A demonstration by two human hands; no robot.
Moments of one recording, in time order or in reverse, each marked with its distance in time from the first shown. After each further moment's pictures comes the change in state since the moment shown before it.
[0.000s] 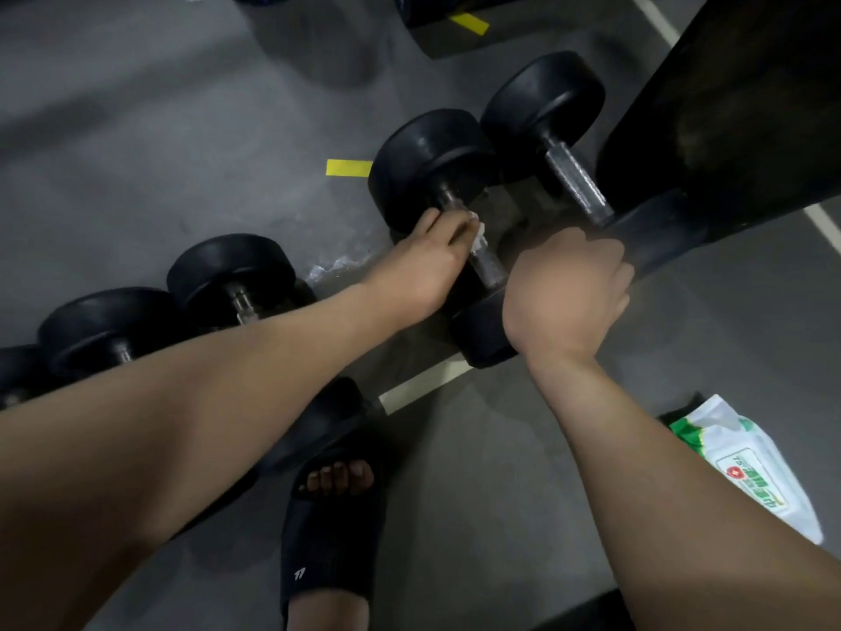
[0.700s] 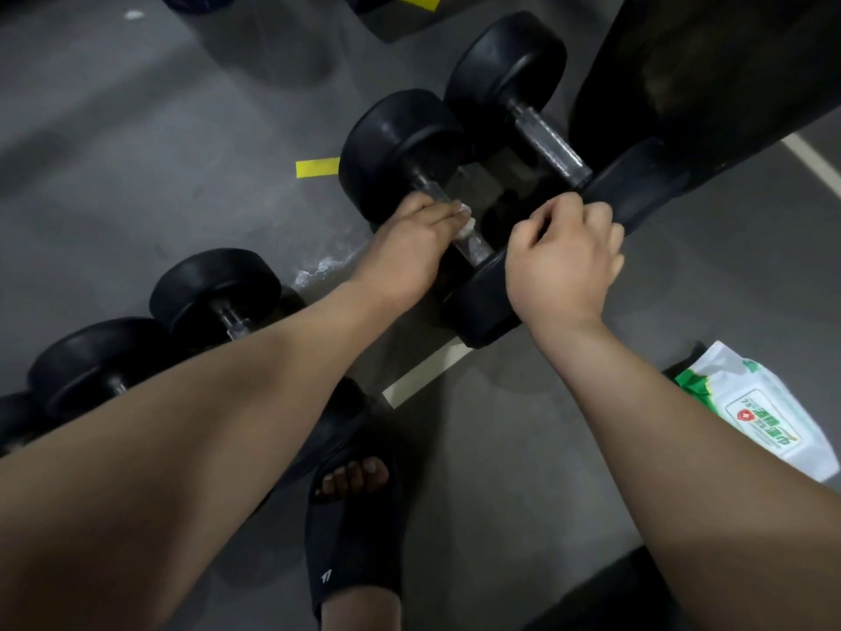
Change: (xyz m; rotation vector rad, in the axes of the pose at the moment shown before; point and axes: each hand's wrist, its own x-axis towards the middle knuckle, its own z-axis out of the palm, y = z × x) left_hand 0.008 0.000 0.013 -0.119 0.117 0.009; right_hand 0.006 0.005 -0.011 0.099 -0.024 0.039
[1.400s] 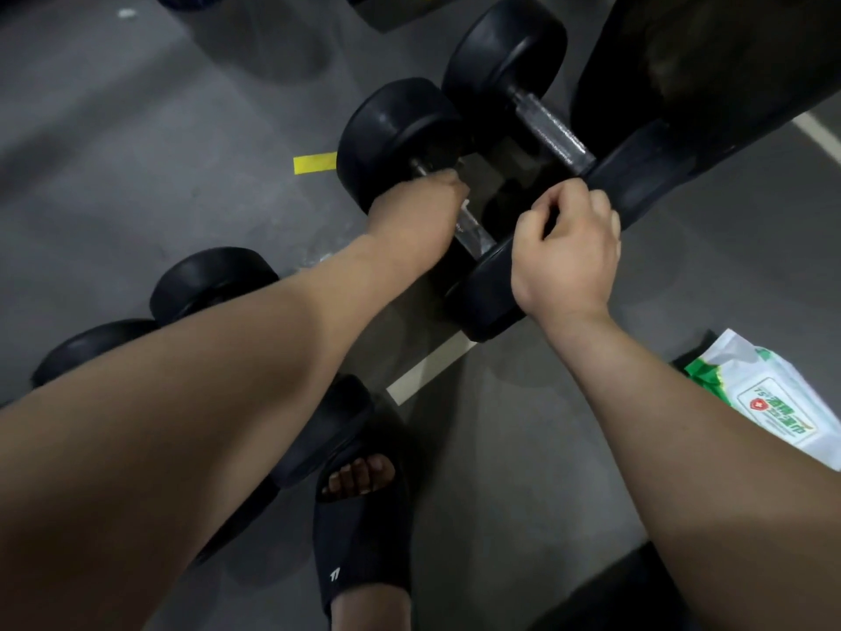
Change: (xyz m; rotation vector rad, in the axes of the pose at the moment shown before) left_hand 0.039 0.019 -0.028 0.257 -0.267 -0.158; right_hand 0.002 0.005 0.003 0.154 -0.003 -0.018
